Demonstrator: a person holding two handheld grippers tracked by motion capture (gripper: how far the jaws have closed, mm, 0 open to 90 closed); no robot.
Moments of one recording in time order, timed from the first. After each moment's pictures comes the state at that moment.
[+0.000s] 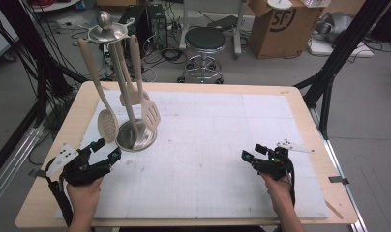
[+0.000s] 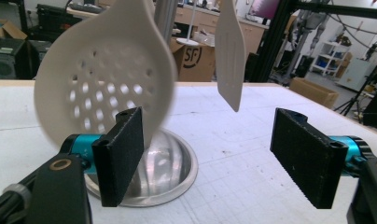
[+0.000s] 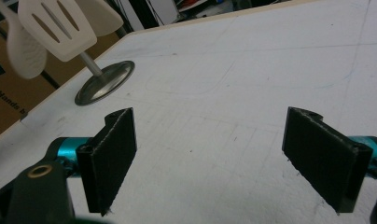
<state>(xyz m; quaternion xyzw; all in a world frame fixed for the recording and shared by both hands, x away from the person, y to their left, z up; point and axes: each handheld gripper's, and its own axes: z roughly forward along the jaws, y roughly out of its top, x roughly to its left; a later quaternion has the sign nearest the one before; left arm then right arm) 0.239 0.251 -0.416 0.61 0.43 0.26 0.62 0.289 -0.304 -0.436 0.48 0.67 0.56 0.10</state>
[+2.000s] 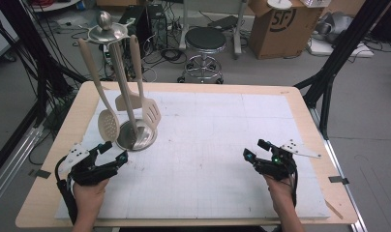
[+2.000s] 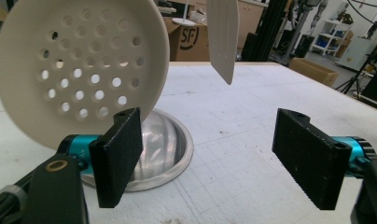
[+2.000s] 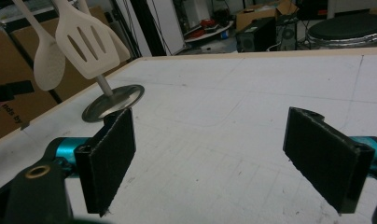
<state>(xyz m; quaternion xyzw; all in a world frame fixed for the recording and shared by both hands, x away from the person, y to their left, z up) 0.246 0.241 -0.426 0.63 0.43 0.24 0.59 0.277 -0.302 -0.420 0.43 0.66 0.60 0.16</state>
